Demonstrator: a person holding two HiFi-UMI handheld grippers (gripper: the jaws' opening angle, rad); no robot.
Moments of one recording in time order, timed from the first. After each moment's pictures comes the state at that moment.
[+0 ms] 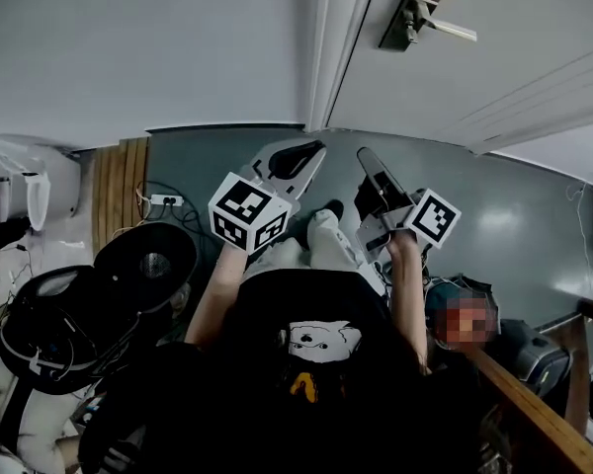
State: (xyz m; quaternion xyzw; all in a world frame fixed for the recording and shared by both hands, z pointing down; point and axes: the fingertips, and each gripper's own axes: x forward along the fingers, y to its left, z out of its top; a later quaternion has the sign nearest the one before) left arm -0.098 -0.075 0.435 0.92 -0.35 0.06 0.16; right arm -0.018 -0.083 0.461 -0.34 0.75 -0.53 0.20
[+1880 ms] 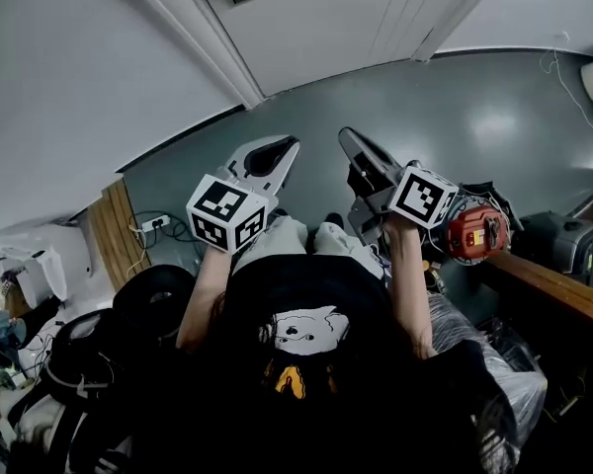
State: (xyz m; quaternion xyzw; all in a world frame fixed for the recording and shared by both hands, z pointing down) left arm 0.080 0.058 0.446 0.95 -0.22 0.14 0.16; right arm 0.165 0.062 0.452 -0.45 0.74 -0.45 0.20
